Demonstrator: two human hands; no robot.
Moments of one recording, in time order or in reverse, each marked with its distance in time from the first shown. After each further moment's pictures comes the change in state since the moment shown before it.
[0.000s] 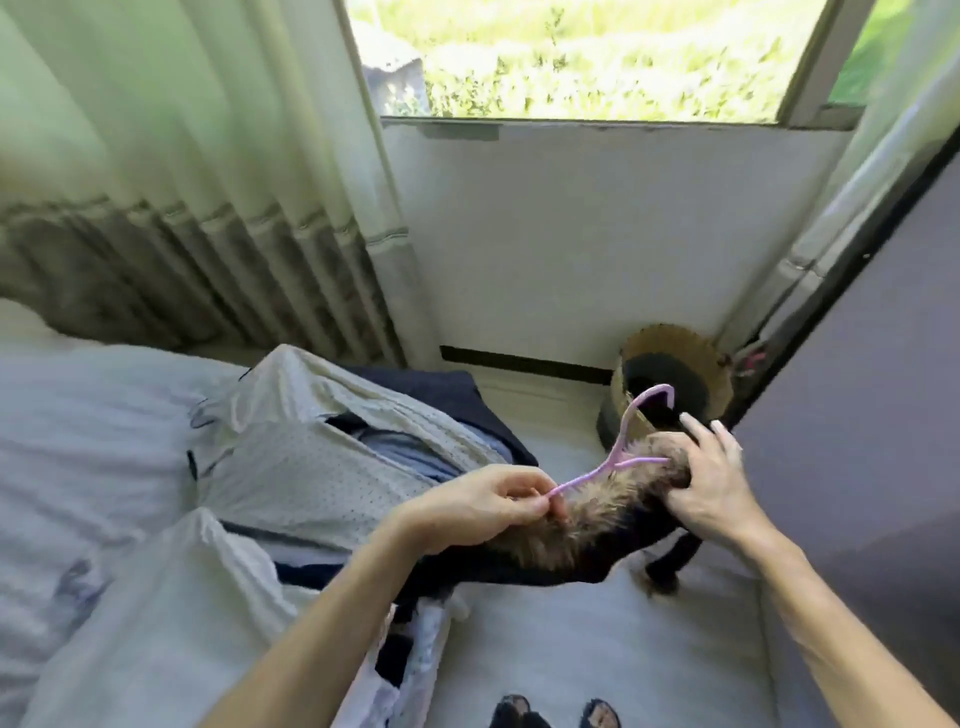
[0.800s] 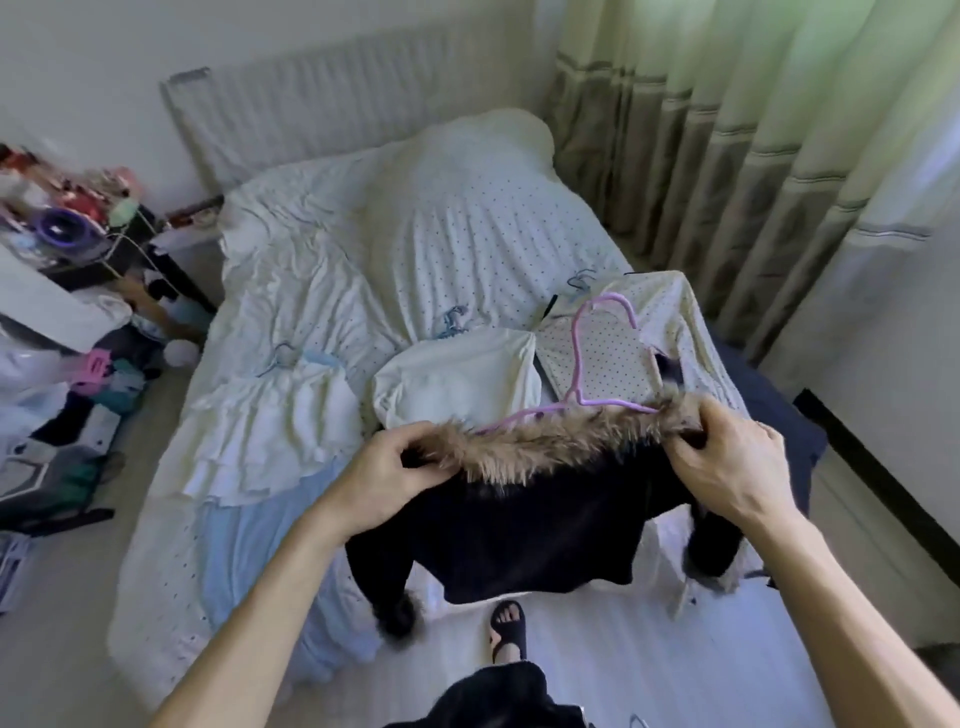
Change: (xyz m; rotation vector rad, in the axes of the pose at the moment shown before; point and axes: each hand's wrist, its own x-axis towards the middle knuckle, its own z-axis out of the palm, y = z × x) left_hand -0.269 -0.068 0.131 -0.383 1.439 -0.483; right_hand -0.014 -0.245 0.092 -0.021 -0.291 -0.999
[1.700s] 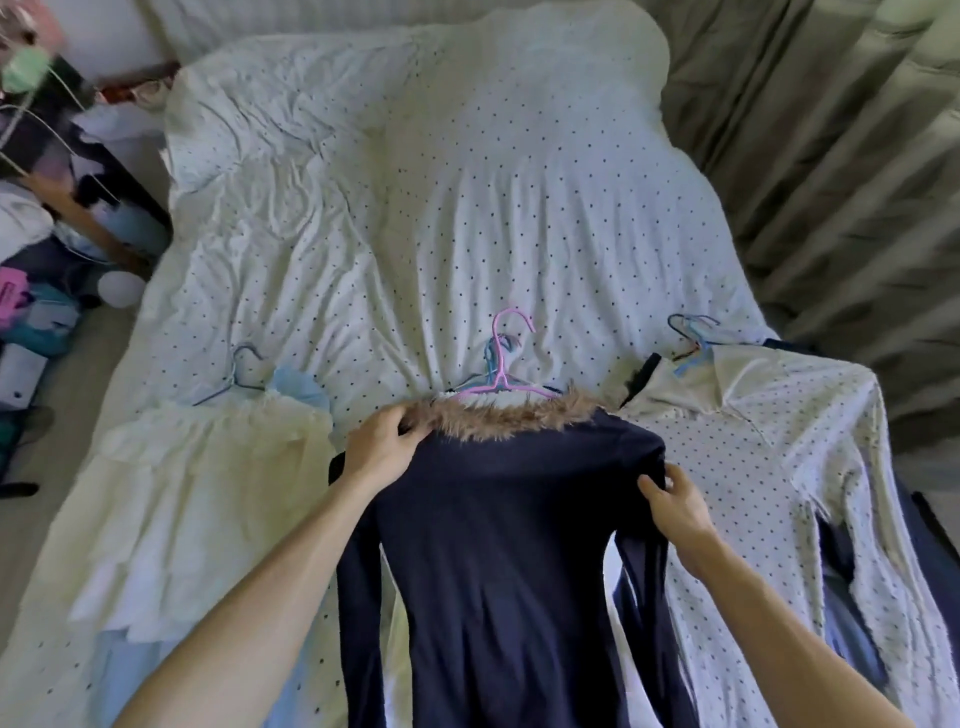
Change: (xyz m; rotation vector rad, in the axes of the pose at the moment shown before) left_hand 0.424 -0.272 -0.163 0.335 0.280 -0.438; right_hand 0.366 -0.041 0.340 0.448 -0.433 0.664
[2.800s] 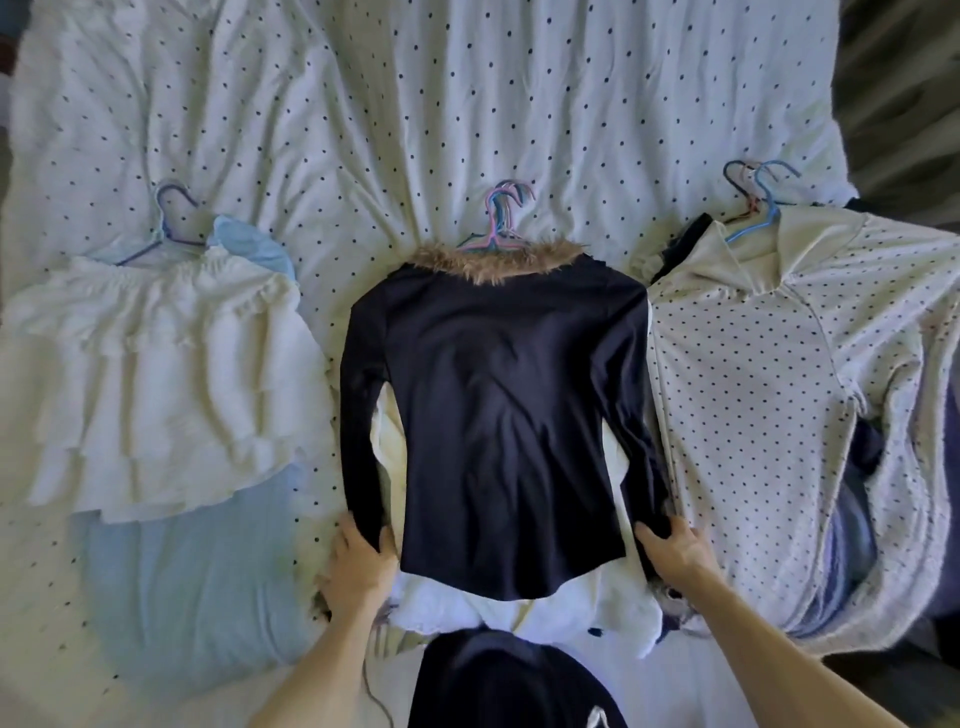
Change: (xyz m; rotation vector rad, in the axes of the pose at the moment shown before) left_hand -0.177 -0.179 0.169 0.120 -0.210 -0.743; right_hand -0.016 0.173 0.028 -0.745 -0.206 0.468
